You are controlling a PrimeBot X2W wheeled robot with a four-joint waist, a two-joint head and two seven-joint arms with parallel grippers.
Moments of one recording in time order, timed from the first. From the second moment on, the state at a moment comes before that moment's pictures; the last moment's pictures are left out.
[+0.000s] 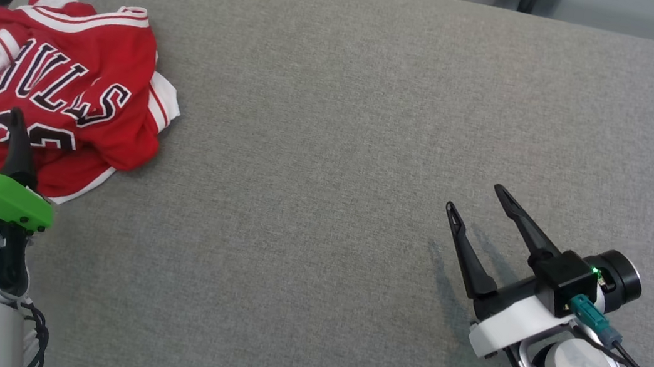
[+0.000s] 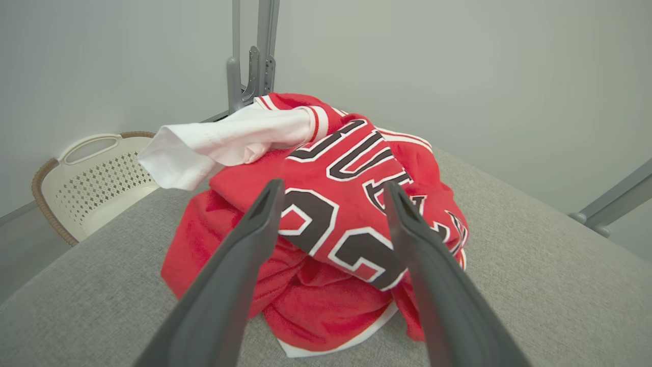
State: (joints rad) left arm -0.38 0.06 0.23 0.44 -0.44 -0.04 -0.07; right arm -0.13 -0.13 0.32 0.12 0.00 0.09 -0.25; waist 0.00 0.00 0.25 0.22
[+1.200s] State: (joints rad) left arm -0.65 0.05 -0.02 0.42 -0.28 -0.11 -0.23; right arm -0.15 -0.11 0.31 0.16 0.01 0.06 -0.25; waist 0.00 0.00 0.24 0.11
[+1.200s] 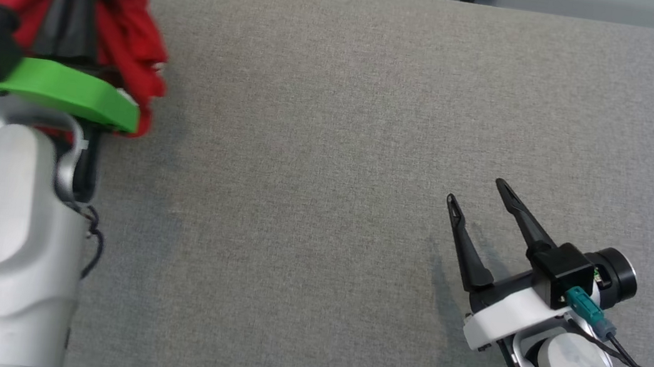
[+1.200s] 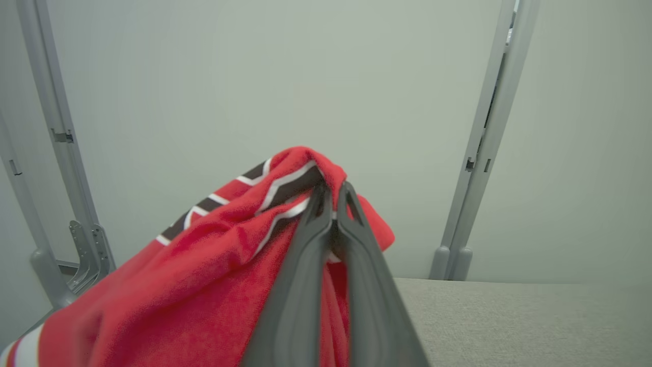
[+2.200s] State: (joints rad) left arm -0.42 0.15 -0.40 0.30 -0.48 -0.03 0.00; right arm -0.08 -0.07 0.31 0.14 0.05 0.05 -0.25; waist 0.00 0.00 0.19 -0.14
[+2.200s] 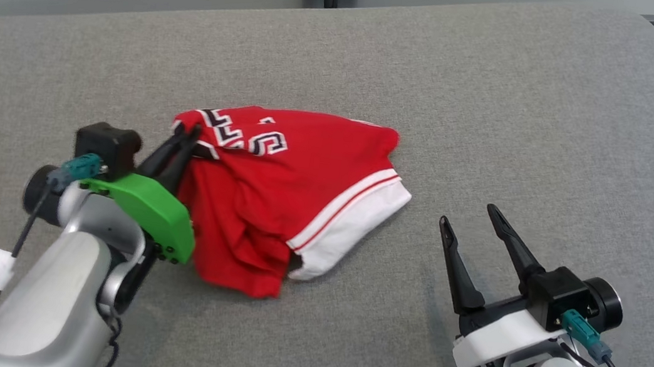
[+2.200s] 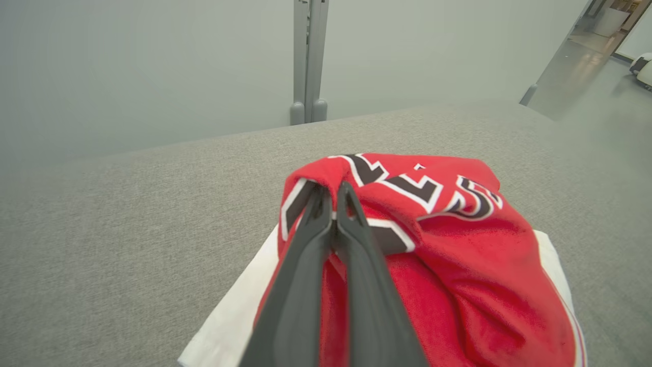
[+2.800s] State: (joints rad) left arm -0.45 0.16 -0.35 0.48 -0.43 0.08 -0.05; right arm -0.14 -0.07 0.37 0.25 0.01 0.07 -0.25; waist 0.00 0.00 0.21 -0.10
